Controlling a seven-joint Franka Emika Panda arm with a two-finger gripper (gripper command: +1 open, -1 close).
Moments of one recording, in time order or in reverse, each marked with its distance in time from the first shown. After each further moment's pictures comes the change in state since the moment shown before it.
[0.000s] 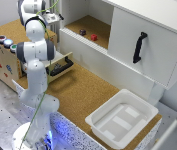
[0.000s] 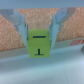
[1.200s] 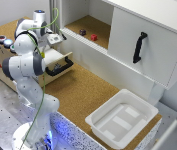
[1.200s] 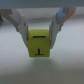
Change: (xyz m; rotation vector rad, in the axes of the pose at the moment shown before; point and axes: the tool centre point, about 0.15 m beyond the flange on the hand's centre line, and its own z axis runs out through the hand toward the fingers) arm -0.077 -0.020 0.112 -0.006 0.144 -0.111
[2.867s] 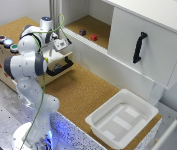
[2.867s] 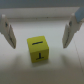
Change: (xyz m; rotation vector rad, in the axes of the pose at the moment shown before) arm 0.004 0.021 0.011 -0.040 0.044 -0.025
